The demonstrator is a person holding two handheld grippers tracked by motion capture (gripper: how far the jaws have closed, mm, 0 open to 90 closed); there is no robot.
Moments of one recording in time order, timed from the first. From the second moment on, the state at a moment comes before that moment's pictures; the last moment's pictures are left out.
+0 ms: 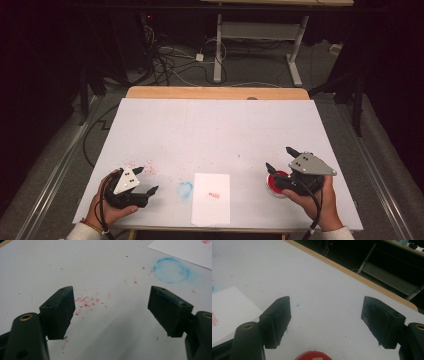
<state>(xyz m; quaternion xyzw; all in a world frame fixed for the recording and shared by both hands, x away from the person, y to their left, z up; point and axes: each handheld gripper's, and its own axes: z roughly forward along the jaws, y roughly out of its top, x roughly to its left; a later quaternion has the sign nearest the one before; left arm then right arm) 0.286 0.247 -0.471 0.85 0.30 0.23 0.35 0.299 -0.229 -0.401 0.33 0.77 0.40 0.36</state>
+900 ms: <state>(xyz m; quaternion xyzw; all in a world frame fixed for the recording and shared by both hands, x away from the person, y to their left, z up) 0.277 0.246 -0.467 0.85 0.30 0.24 0.36 0.282 -0.221 -0.410 0.29 0.76 0.43 0.38</state>
